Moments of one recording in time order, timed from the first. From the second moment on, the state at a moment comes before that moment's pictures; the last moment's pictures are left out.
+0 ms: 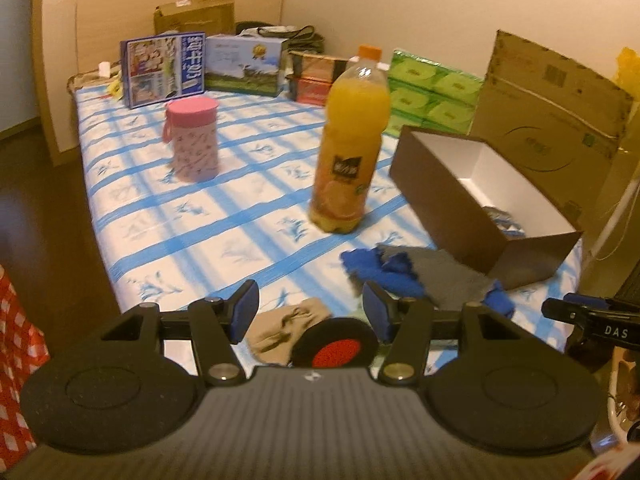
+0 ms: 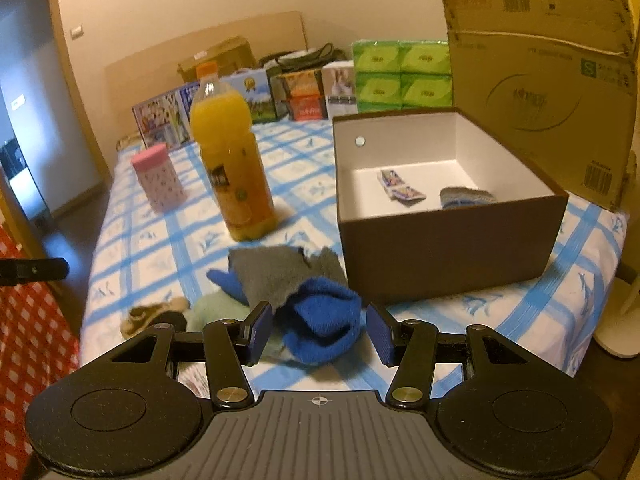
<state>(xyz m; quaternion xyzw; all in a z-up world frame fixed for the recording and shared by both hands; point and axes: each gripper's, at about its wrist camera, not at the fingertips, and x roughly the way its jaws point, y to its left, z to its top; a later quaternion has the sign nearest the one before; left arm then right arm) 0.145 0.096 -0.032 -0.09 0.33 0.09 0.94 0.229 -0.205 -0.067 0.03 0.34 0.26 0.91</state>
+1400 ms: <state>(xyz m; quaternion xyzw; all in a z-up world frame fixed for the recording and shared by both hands) 0.220 0.072 -0.155 0.01 0.44 -0.01 0.90 0.272 -0.190 -0.139 0.02 0.41 0.24 0.88</state>
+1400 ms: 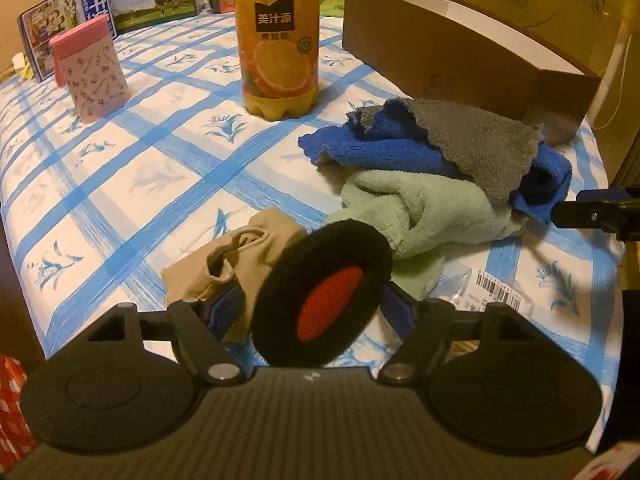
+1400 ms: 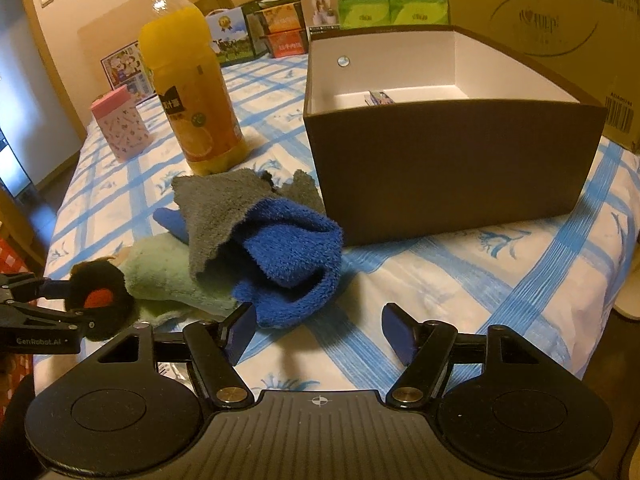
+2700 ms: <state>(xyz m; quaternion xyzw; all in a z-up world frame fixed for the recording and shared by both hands) 0.198 0.070 -0.107 0.00 0.38 0.00 0.93 0.280 -0.176 -0.130 0.02 0.36 0.27 0.89</state>
